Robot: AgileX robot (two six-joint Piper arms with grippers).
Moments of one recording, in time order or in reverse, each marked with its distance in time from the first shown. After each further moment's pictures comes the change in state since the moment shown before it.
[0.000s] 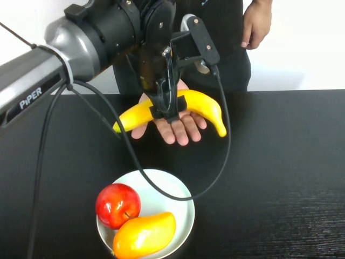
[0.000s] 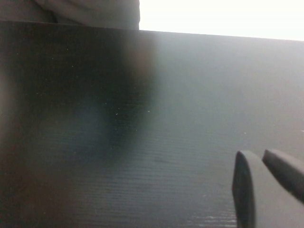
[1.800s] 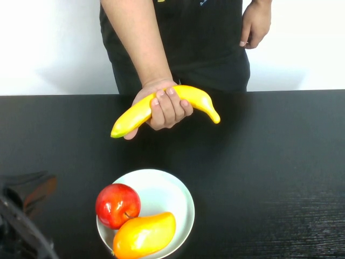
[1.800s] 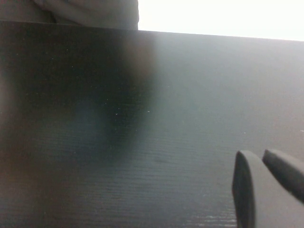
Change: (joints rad) right arm 0.000 0.000 0.000 0.000 0.000 0.000; left arm -0.013 -1.320 1.274 0.086 -0.581 -0.837
